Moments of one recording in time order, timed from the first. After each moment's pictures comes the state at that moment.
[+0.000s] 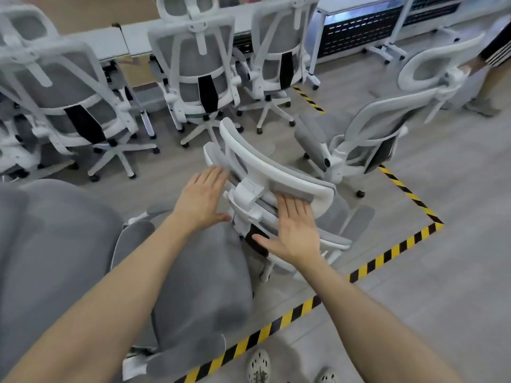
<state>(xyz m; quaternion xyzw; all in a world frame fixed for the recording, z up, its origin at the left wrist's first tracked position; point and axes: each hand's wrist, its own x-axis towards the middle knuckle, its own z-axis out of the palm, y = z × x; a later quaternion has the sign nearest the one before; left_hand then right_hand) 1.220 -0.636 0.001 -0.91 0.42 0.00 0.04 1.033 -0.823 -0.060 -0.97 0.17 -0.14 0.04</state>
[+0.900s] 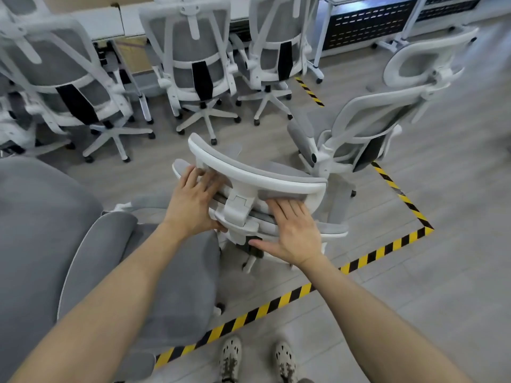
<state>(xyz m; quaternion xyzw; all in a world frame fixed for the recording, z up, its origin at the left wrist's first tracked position) 1.151 -0.693 -0.039 -0.89 0.44 -0.12 -0.01 0.965 -0.924 -0.069 -0.98 0.04 -0.19 0.06</state>
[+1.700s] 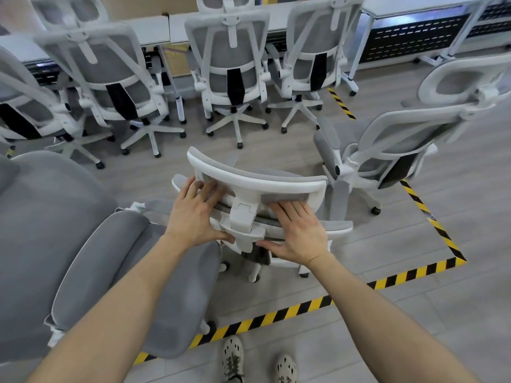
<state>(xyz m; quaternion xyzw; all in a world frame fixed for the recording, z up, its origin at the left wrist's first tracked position) 1.114 -0.666 -0.027 -0.94 0.32 -0.06 0.04 0.991 -0.937 -0.071 -0.98 -0.07 -0.19 0.05</state>
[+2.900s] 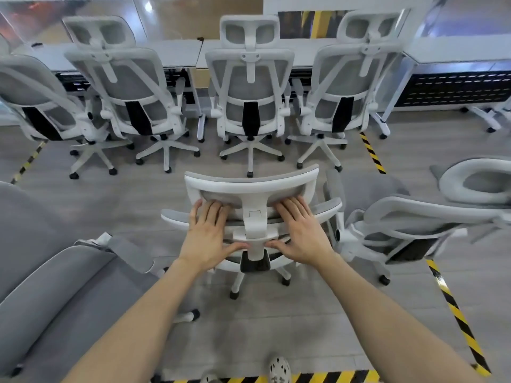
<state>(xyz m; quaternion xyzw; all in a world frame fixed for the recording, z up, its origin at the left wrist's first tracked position) 1.234 -0.846 -0.058 -0.97 0.20 -0.09 -0.01 1.219 -1.139 -0.074 -0.97 -0.17 -0.11 0.11</state>
